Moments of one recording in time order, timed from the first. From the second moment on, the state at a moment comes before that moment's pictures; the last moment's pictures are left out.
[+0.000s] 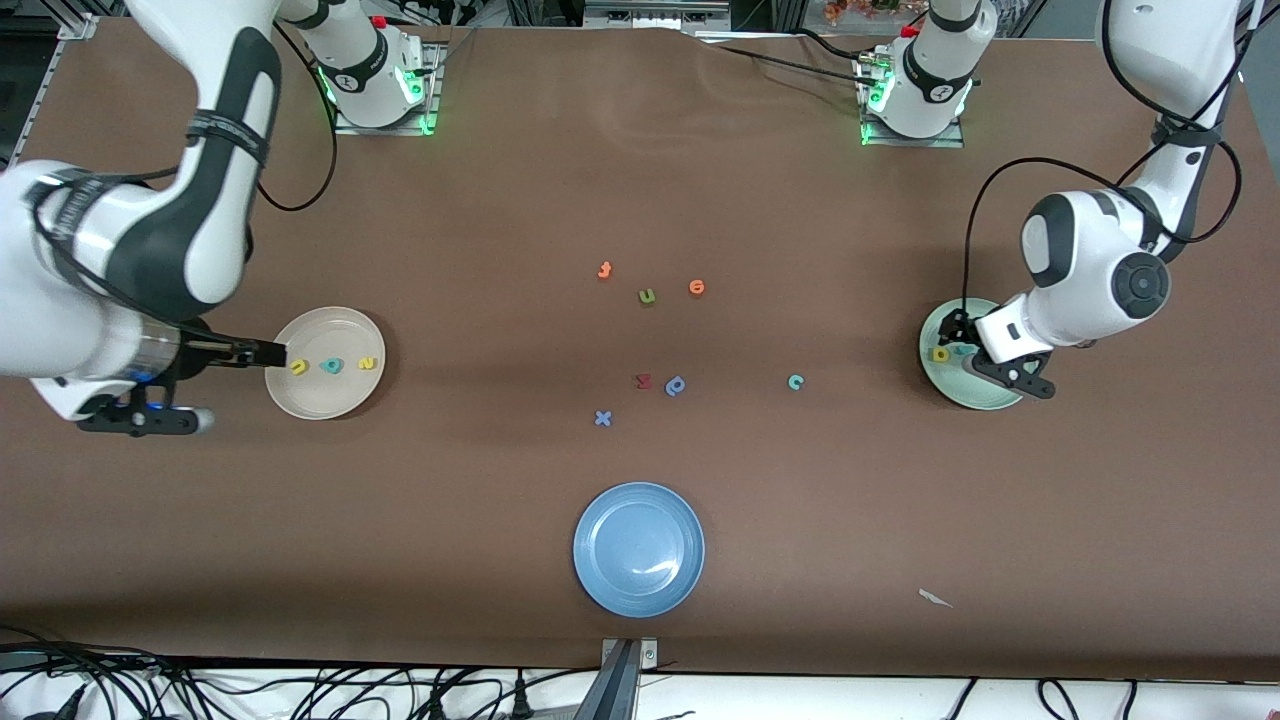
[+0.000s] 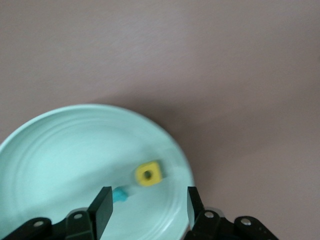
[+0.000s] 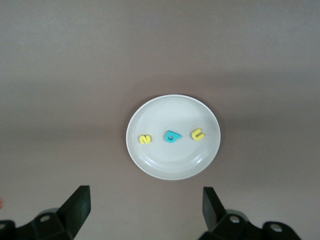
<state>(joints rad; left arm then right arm) -0.02 0.32 0.01 -2.17 -0.14 2.35 0.44 0.84 0.75 -1.20 -1.36 0.63 1.45 -0.27</state>
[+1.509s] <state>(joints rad) -0.36 0.61 -0.03 -1.84 -0.21 2.38 0.05 0.01 0.57 0.00 -1.03 -0.03 1.44 -0.13</state>
